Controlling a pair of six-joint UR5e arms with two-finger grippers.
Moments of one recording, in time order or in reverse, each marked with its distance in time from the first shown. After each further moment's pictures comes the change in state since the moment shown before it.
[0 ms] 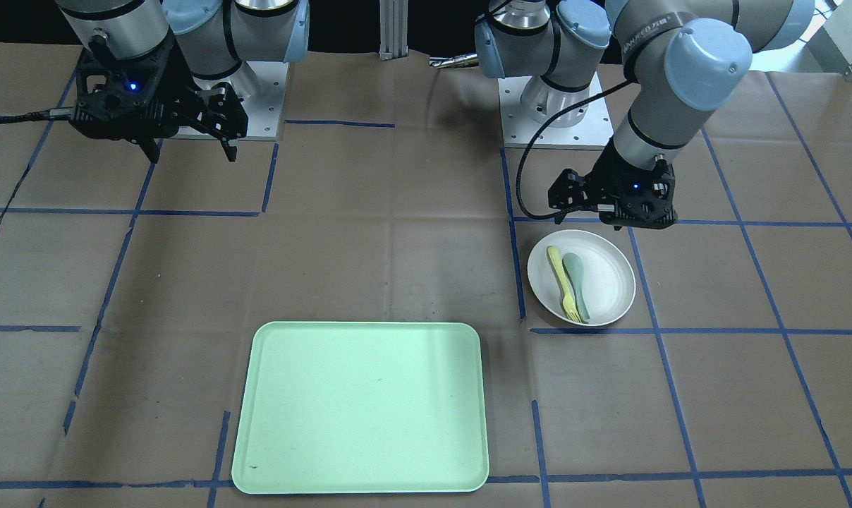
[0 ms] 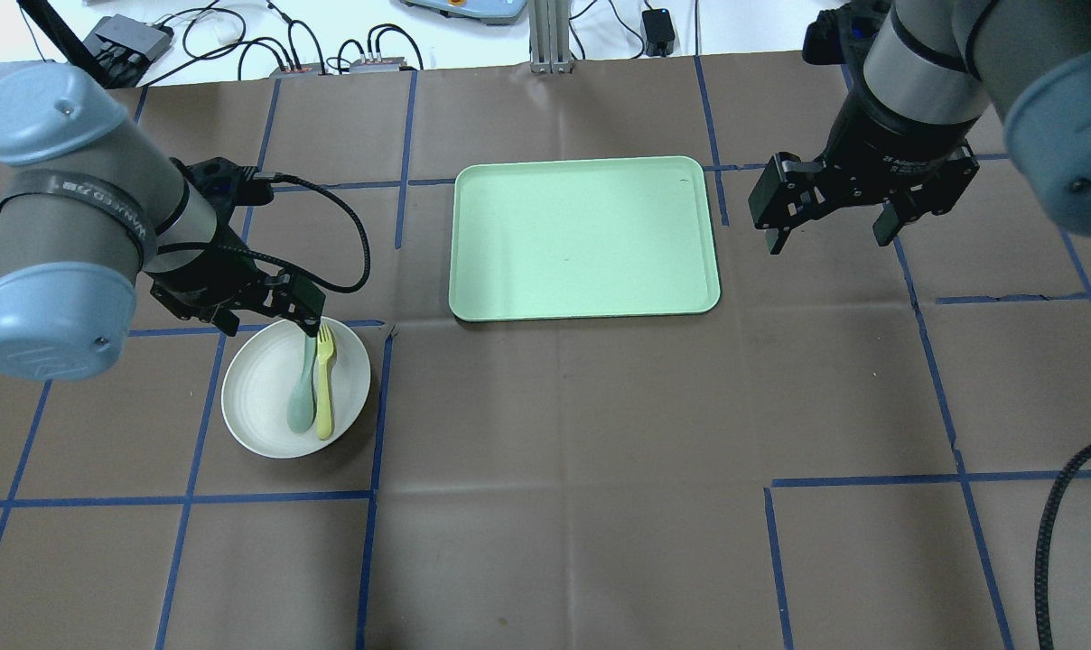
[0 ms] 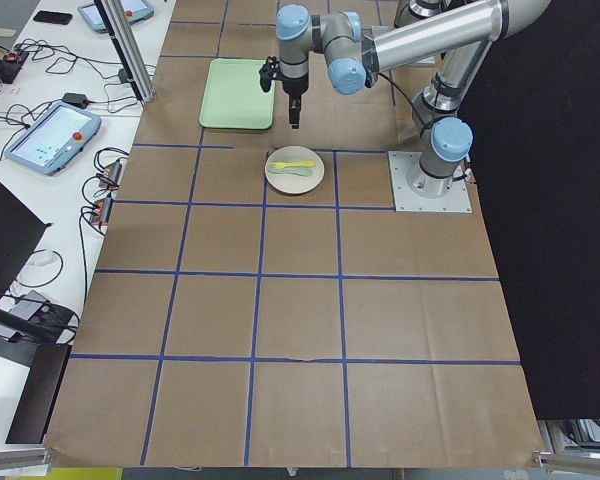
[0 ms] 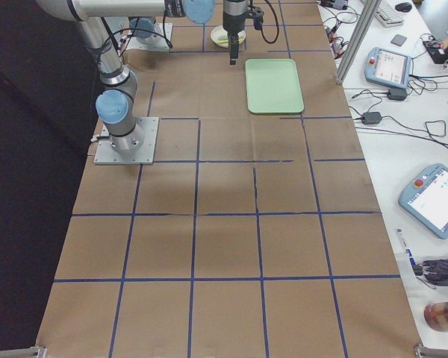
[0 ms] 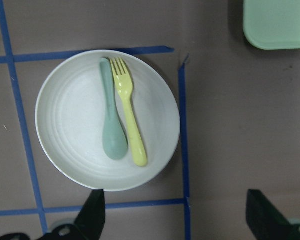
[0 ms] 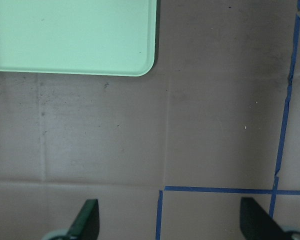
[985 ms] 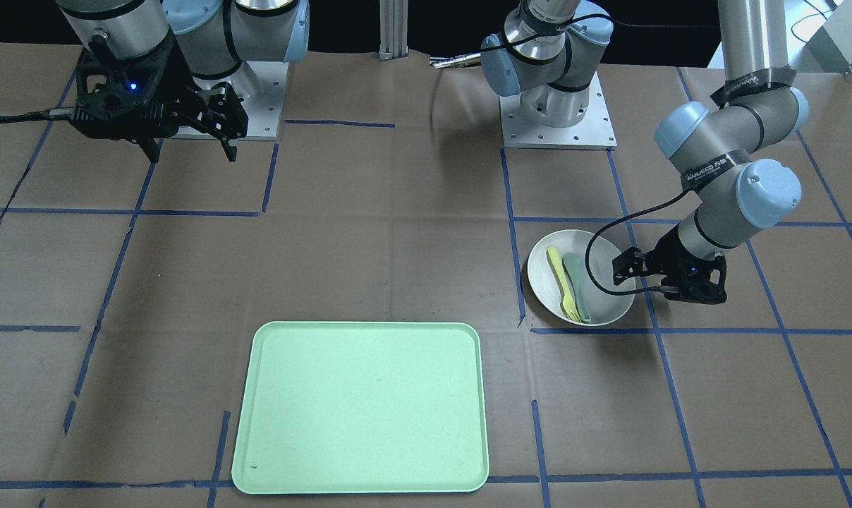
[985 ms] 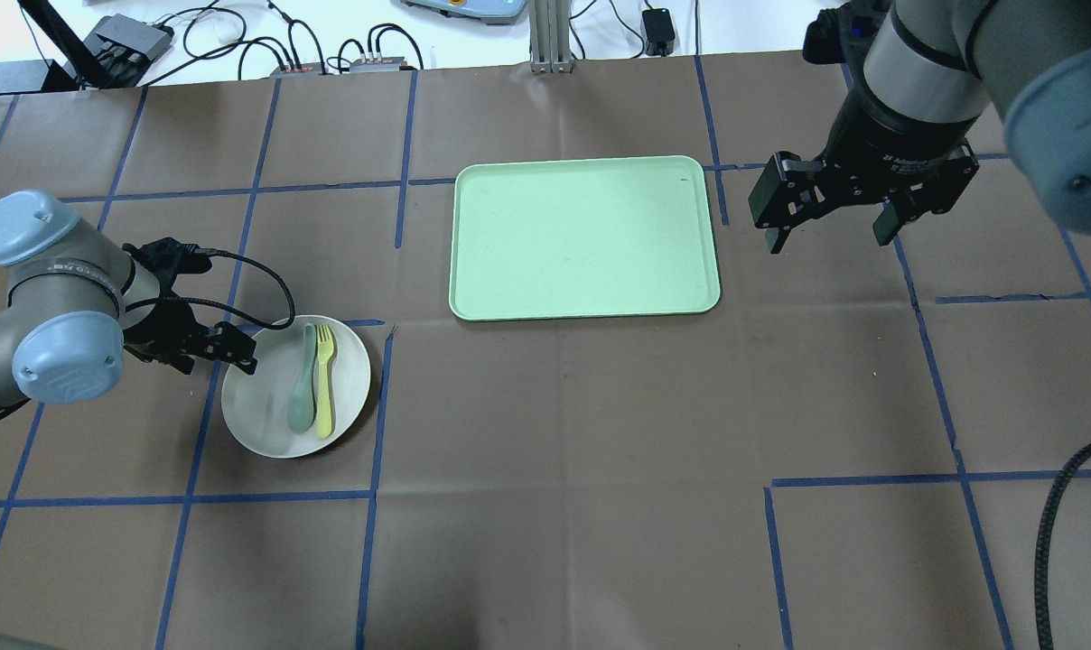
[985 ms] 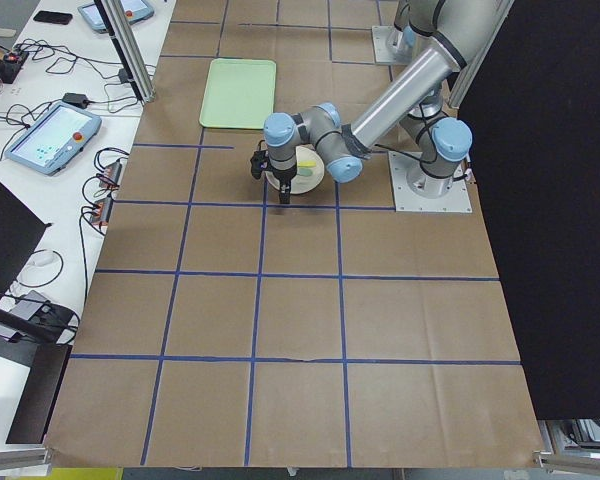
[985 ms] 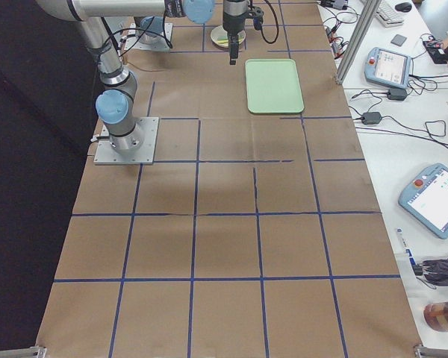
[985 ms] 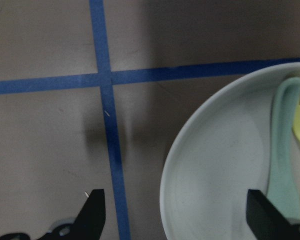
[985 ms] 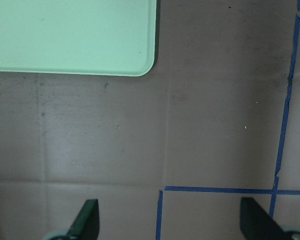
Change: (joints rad) left arm 0.277 -0.298 -0.106 0.334 -0.011 0.277; right arm 0.000 0.000 0.000 0.000 0.000 0.001
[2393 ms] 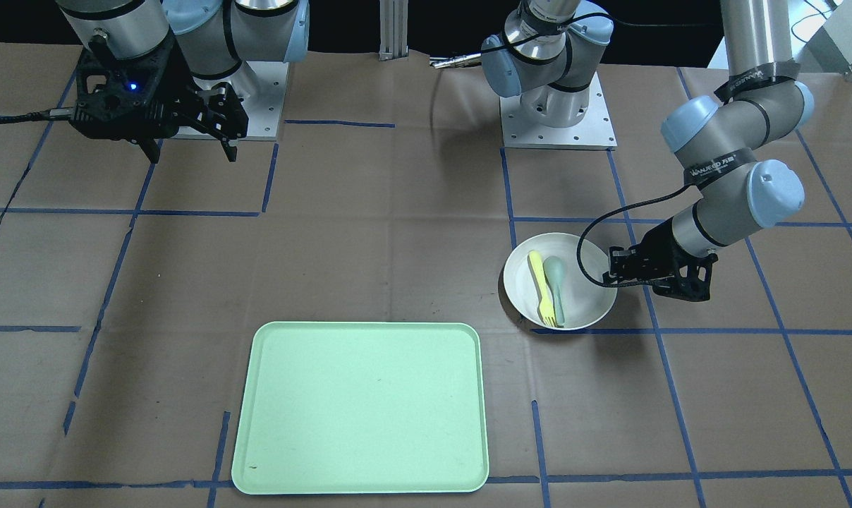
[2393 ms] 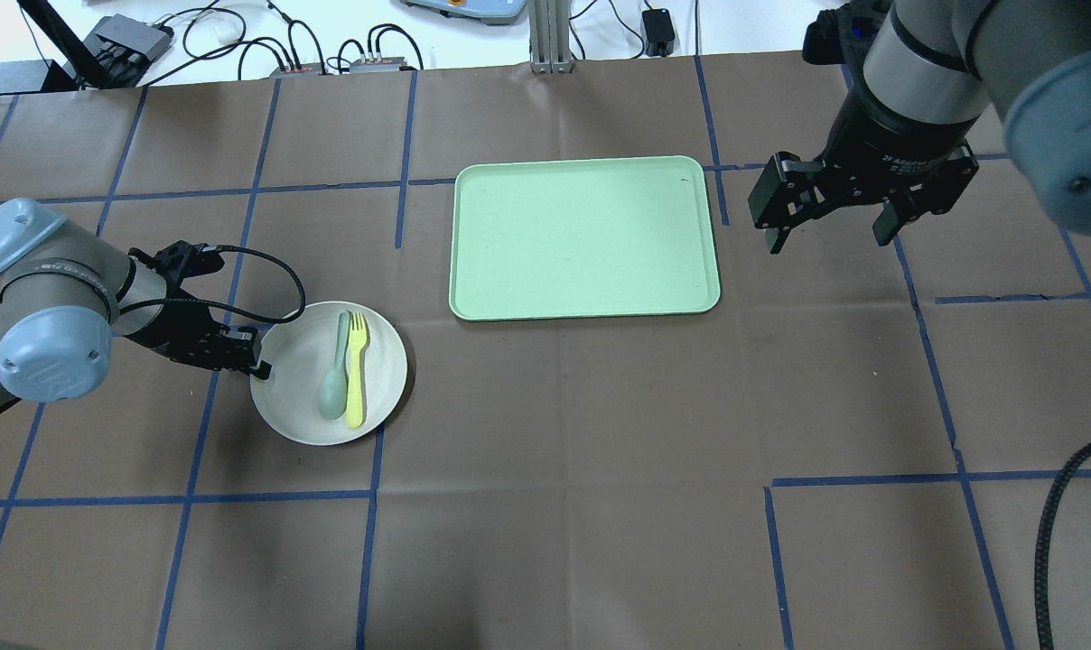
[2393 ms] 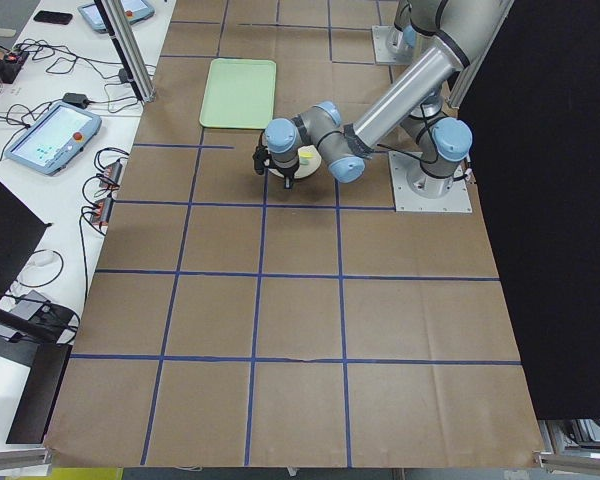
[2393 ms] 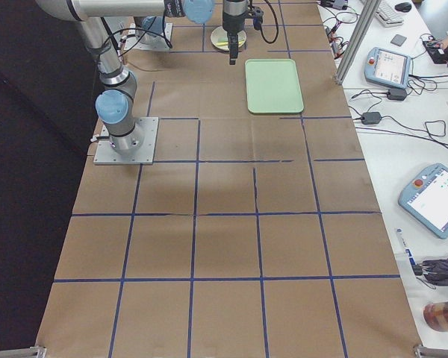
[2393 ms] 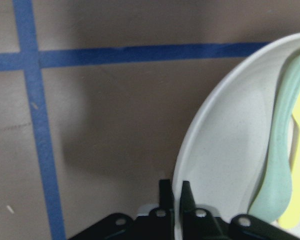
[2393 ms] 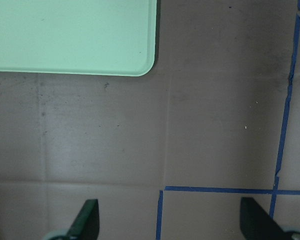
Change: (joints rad) left arm -0.007 0.039 0.008 -0.142 -0.216 -0.018; right arm 0.000 0.000 0.000 0.000 0.000 0.000
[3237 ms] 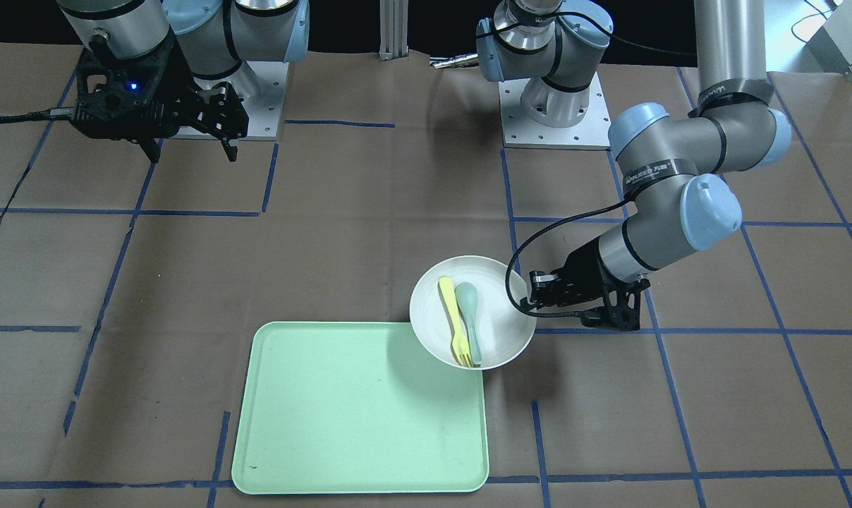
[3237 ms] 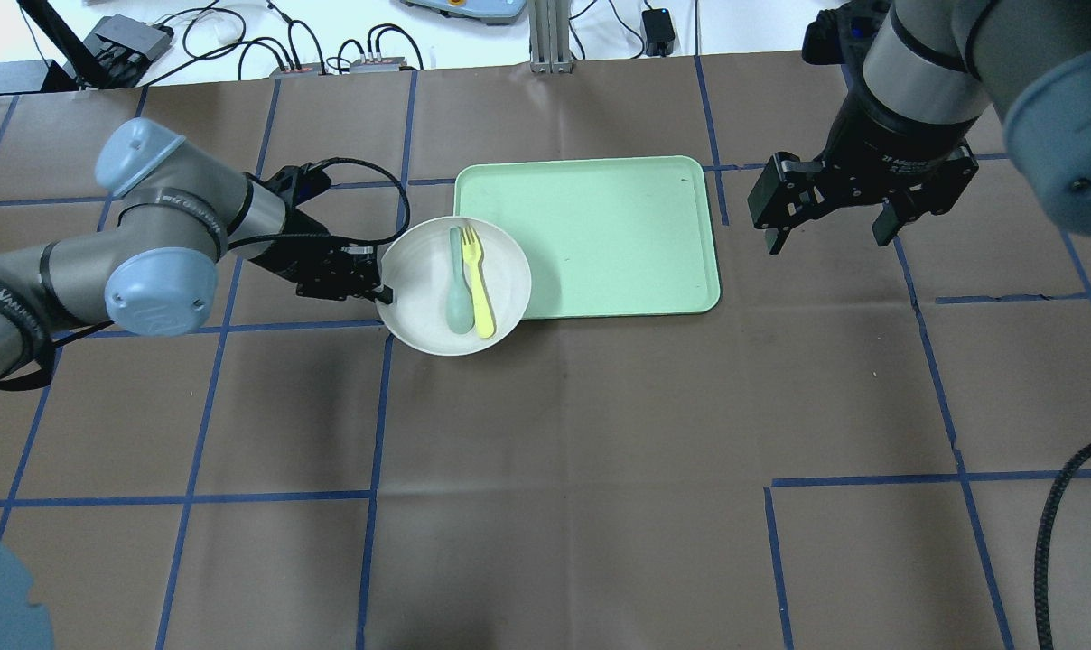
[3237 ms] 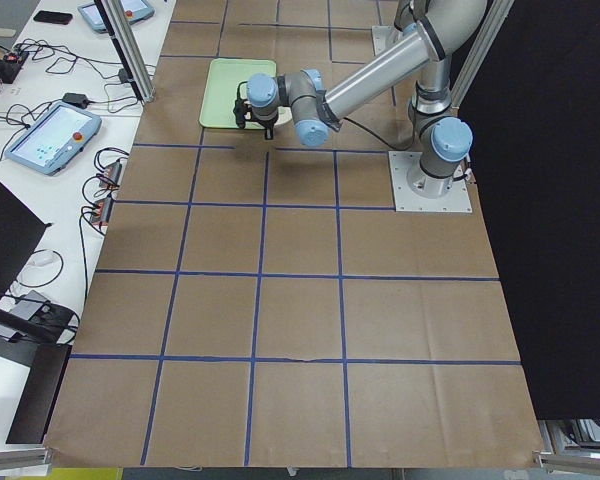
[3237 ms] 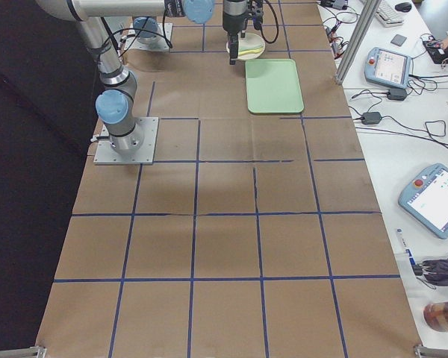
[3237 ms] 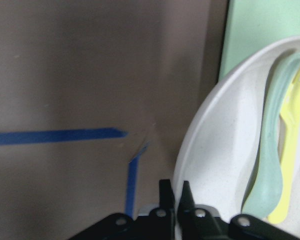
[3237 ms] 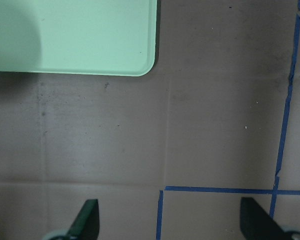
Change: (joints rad) left arm -0.306 -0.093 0.201 0.004 -0.205 -0.420; right arm 0.001 0.000 0.000 0.000 0.000 0.000
